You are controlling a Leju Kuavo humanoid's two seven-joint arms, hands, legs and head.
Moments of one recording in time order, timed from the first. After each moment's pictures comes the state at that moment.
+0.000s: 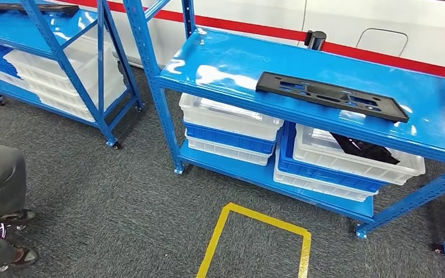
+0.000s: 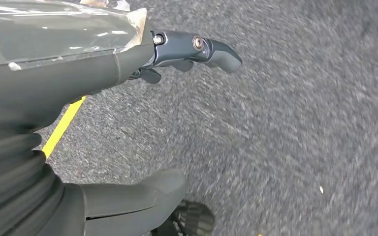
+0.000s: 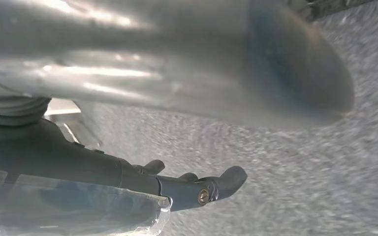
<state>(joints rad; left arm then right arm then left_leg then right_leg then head) -0.05 -0.12 0.62 -0.20 -0.30 0.38 -0.45 -0.11 0.08 -1.19 -0.21 1.33 -0.27 0.15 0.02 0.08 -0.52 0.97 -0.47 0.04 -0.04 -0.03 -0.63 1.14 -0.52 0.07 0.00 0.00</state>
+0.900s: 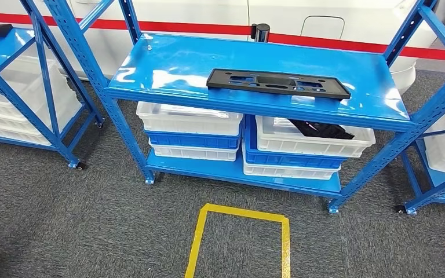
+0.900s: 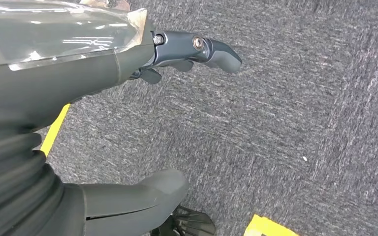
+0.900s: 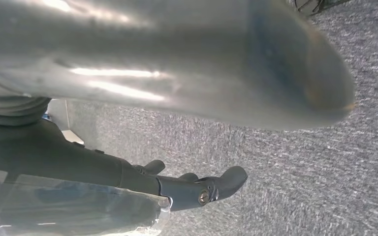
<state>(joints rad) -0.04 -0.11 0.63 -0.20 -0.31 0.38 -0.46 -0.10 0.08 -1.18 -0.21 1.34 -0.29 0.15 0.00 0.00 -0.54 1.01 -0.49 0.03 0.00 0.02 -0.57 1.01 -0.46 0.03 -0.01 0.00</state>
